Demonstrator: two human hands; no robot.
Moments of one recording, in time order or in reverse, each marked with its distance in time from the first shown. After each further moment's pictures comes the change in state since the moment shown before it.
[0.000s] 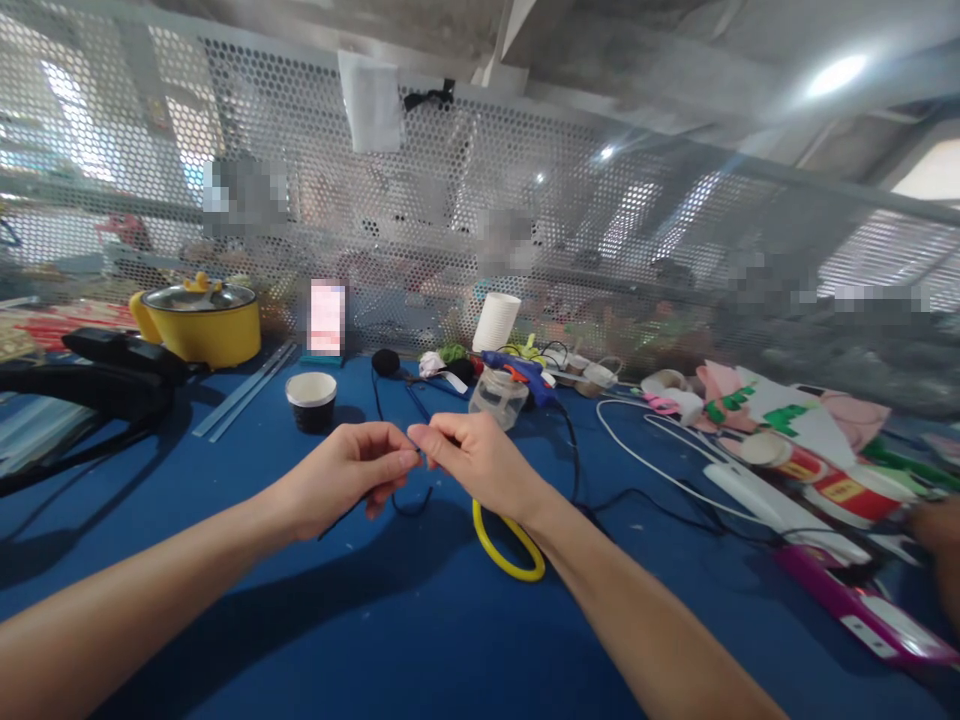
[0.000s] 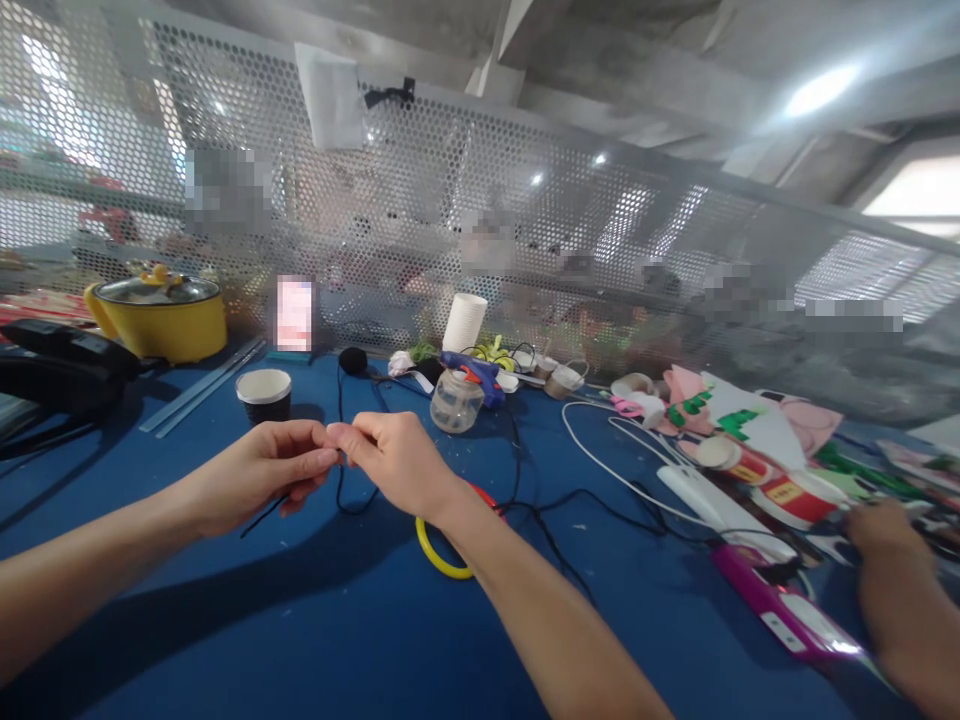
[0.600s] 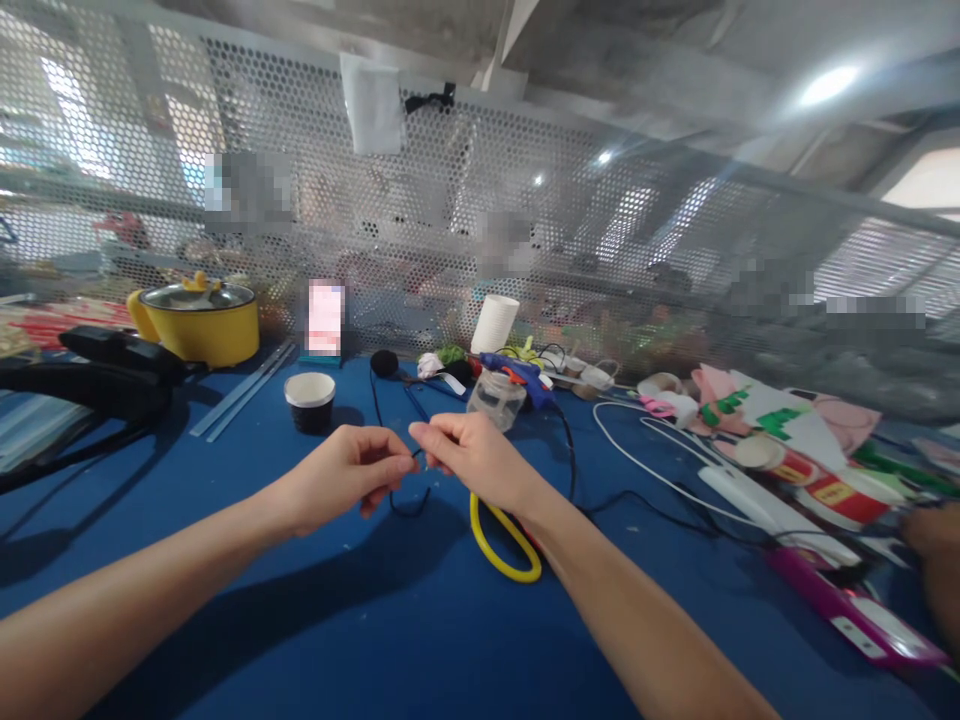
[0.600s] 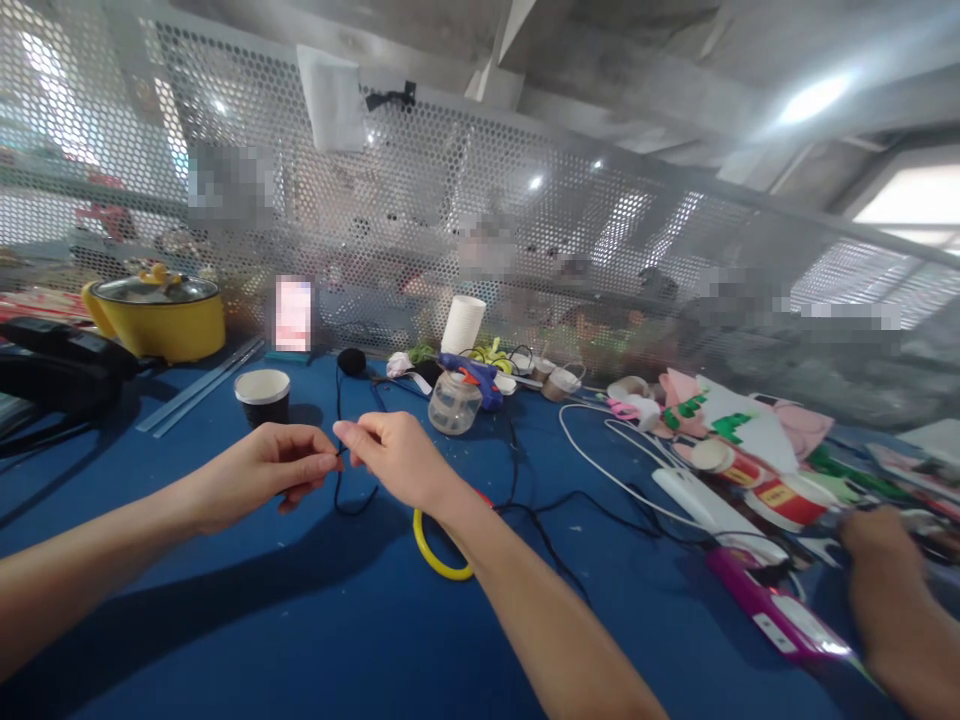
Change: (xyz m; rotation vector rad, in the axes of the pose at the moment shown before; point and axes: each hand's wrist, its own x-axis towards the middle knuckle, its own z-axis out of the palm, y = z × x) left_hand 0.000 0.003 0.000 0.192 0.021 -0.015; right_hand 0.003 0.006 -0.002 0.027 -0.041 0.115
